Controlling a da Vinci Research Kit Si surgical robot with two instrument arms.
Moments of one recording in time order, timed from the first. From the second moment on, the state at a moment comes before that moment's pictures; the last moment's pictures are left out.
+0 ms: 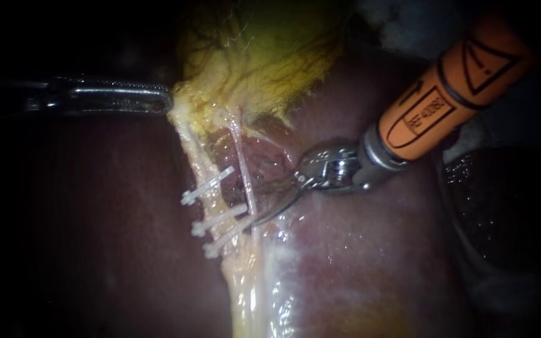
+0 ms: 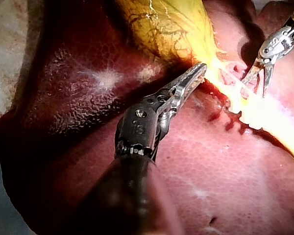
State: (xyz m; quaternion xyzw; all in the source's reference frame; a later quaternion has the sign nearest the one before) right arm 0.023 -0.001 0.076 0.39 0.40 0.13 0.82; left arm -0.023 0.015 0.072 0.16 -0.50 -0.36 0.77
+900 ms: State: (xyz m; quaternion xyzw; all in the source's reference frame) right arm 0.025 -0.002 0.074 0.45 0.45 0.11 0.77; left arm -0.022 0.015 0.072 0.16 -0.50 -0.36 0.77
